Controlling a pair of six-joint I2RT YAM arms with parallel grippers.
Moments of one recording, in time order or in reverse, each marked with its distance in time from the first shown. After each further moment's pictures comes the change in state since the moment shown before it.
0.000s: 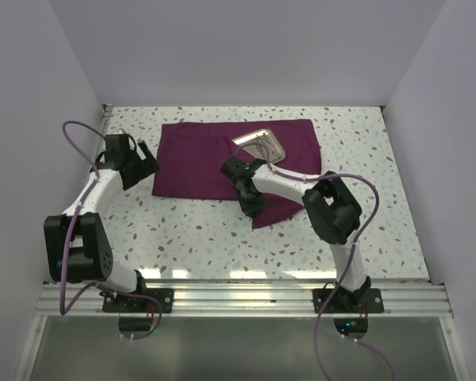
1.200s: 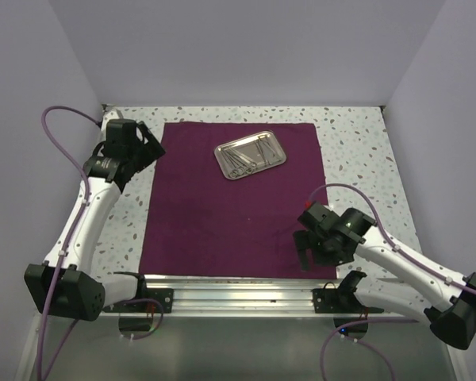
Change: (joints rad) left arm -0.192 -0.222 0.216 -0.278 -0.222 -0.185; right arm 0.012 -1.107 -0.721 -0.391 -0.057 0.157
